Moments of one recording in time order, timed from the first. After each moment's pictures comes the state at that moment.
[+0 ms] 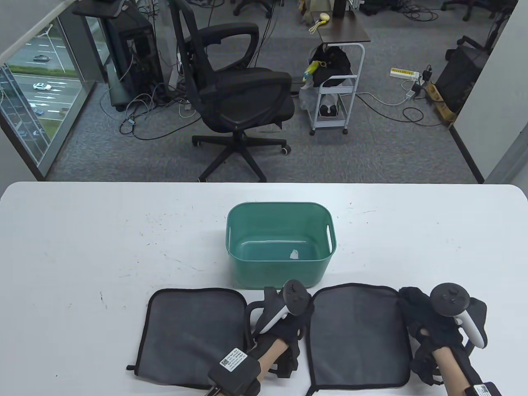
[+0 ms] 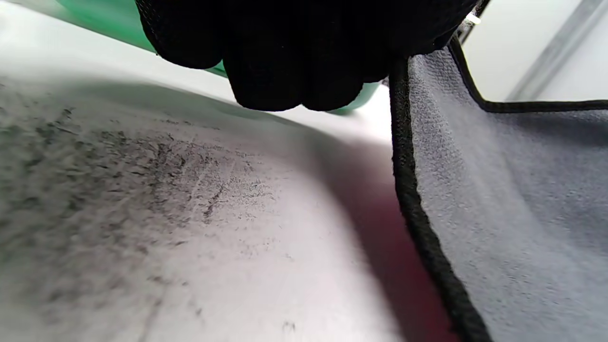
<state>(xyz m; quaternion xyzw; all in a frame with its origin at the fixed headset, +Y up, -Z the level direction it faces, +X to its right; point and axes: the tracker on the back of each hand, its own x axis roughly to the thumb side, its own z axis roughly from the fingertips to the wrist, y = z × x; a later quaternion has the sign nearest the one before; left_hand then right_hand) 0.004 -0.757 -0.345 -0.13 -0.07 0.17 0.97 0.349 -0.747 -0.322 -0.12 0.11 0.94 0.29</state>
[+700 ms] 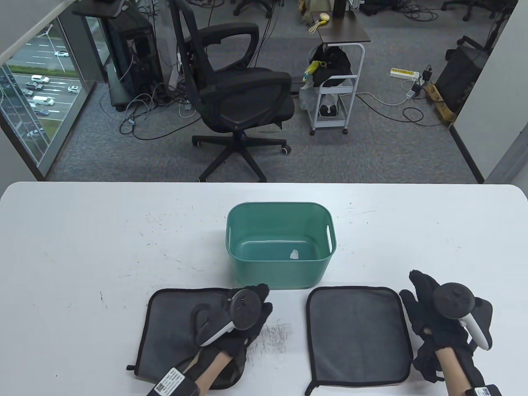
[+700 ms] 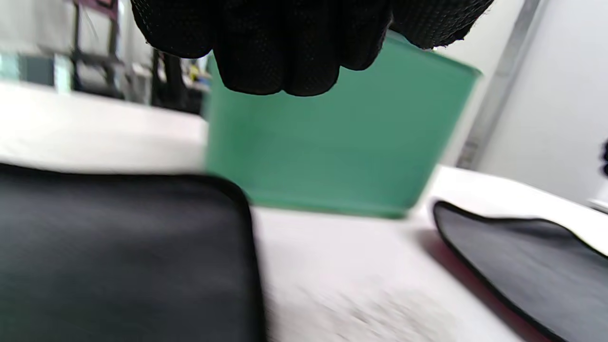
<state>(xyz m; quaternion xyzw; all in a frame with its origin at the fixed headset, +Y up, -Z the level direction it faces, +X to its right) -0.118 -0.685 -0.301 0.00 -0.12 0.10 0.99 0.344 -0.714 -0.315 -0.06 0.04 0.96 0.27</state>
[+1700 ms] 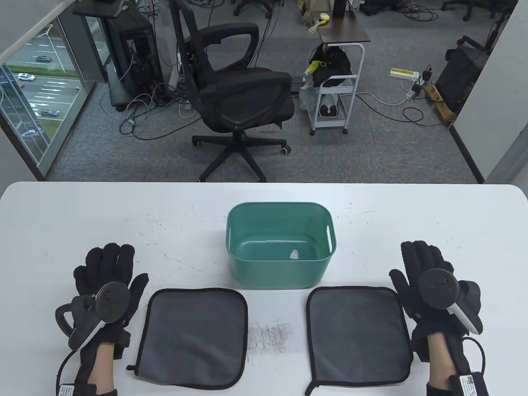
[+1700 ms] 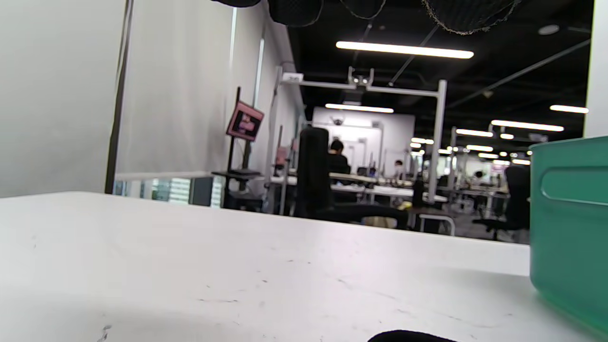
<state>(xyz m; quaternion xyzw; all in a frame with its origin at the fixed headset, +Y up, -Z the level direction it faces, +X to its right) -0.331 -0.676 -0.309 0.13 0.05 0.05 0.99 0.316 -0.676 -0.330 -0.01 -0.04 0.98 0.17</state>
